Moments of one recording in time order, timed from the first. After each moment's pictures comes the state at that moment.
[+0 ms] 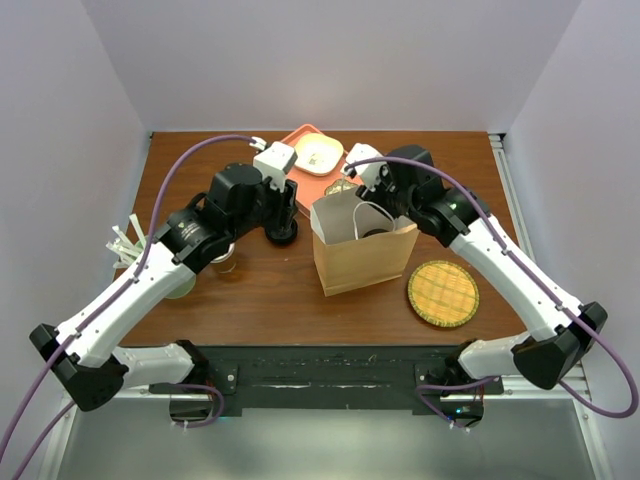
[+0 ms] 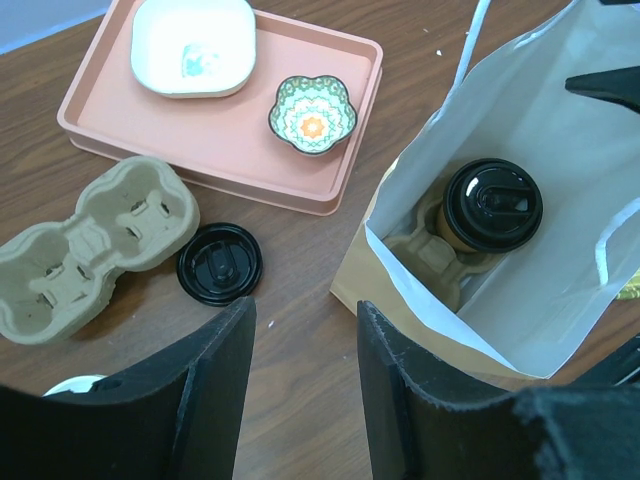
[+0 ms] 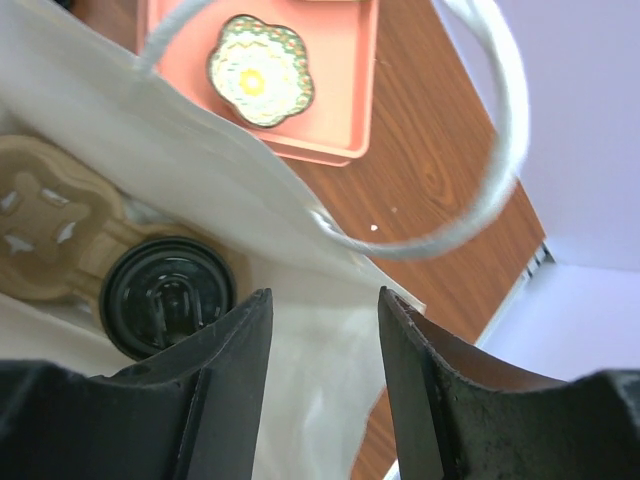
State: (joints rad) left arm -0.73 1.20 1.36 -0.63 -0.17 -0.15; right arm 0.64 1.35 1.47 -0.76 0.24 -0.52
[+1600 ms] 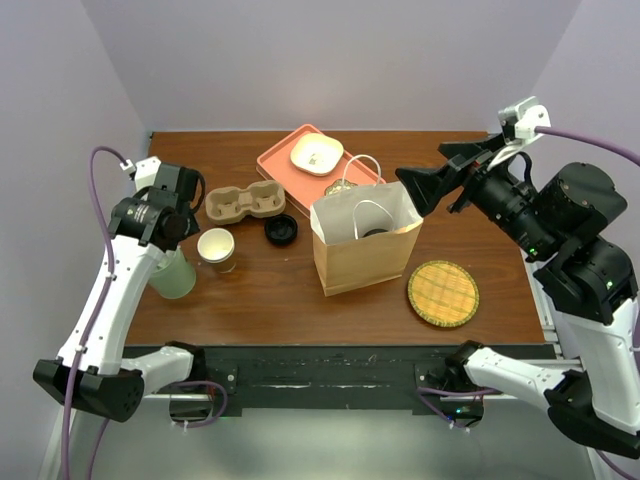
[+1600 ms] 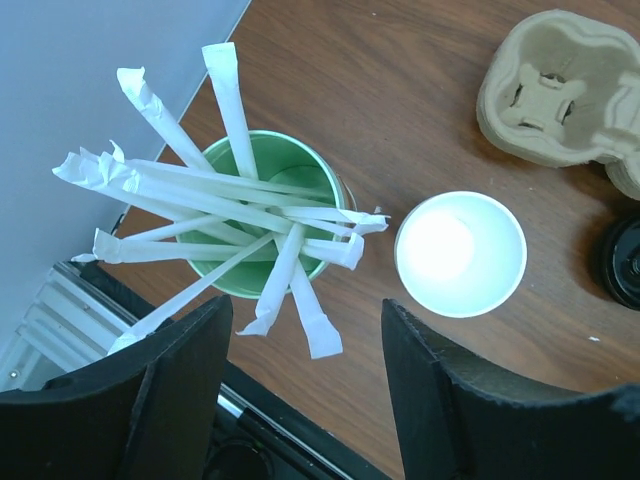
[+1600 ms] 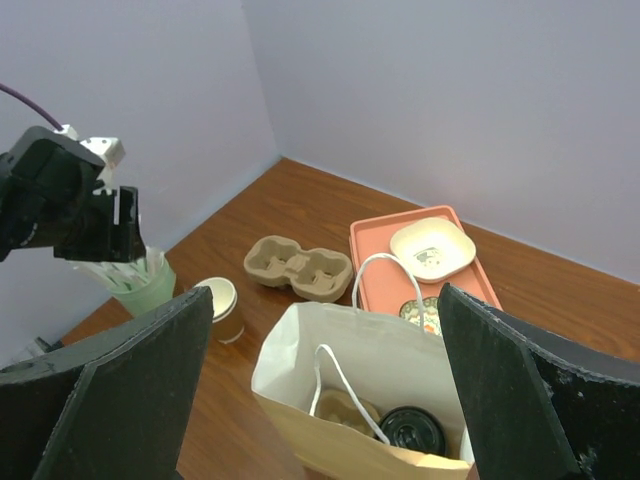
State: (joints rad) left arm -0.24 1.16 1.37 -1.24 -0.65 -0.61; right arm 0.63 1.01 1.75 -0.67 0.01 0.15
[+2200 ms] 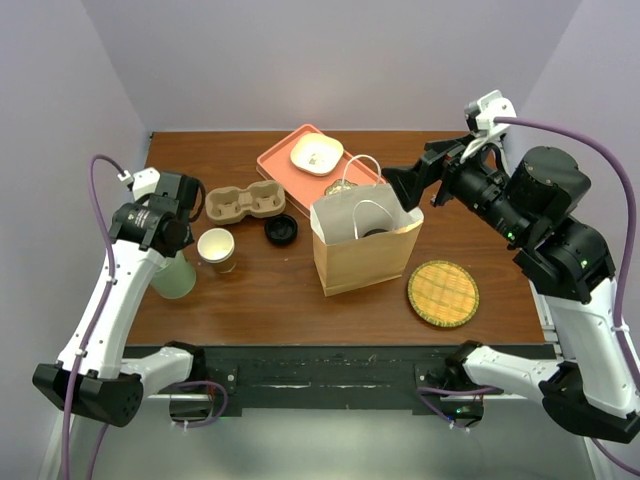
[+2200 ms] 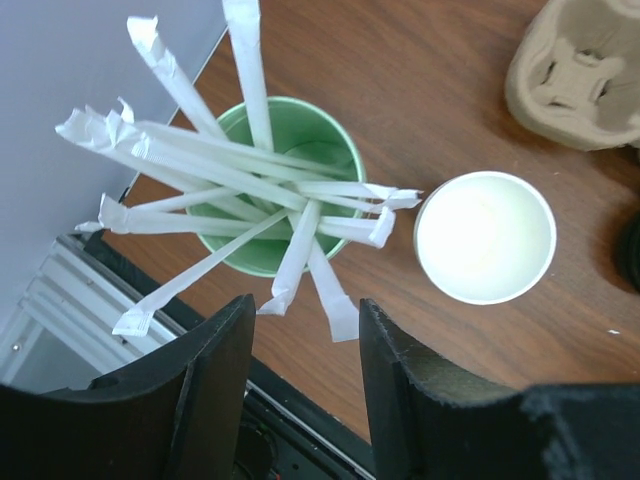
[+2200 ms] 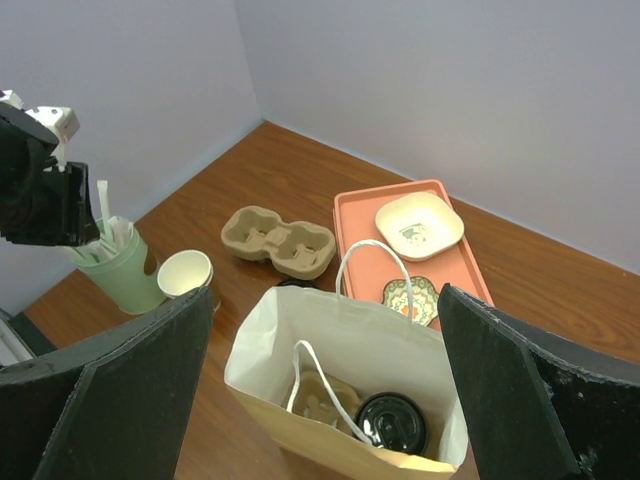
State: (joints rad) left arm -0.23 1.14 1.34 -1.28 -0.65 -0.66; right arm 0.63 1.07 1.75 -0.69 0.01 0.09
